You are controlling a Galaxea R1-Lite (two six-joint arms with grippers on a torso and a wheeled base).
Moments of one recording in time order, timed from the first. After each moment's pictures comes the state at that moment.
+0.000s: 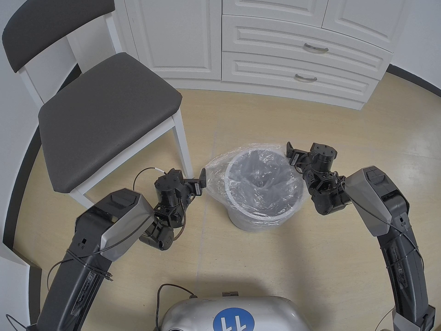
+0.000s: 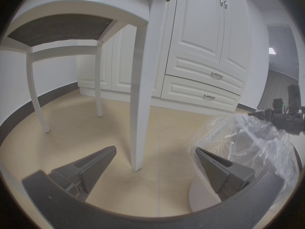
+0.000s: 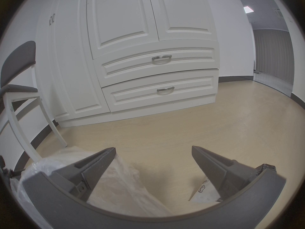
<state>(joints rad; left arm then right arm) -0.39 2.80 -1.59 -1.26 0.25 -0.09 0.23 2.74 -1.78 -1.01 -0.31 0.20</state>
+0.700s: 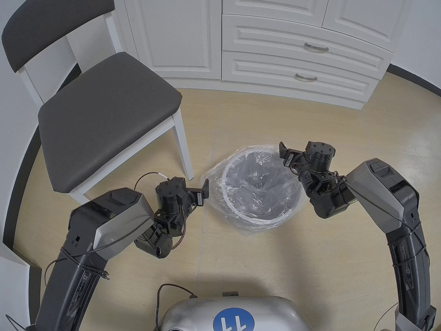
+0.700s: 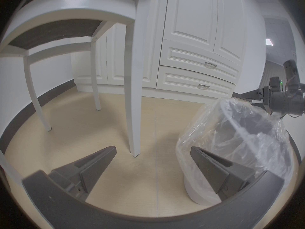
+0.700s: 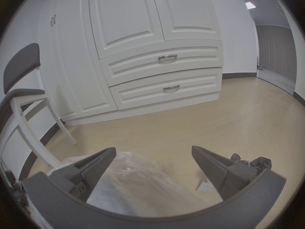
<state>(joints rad) -0.42 2.73 -1.40 -1.29 0.25 -0.05 0.29 2.60 -1.58 -1.07 -0.31 0.22</state>
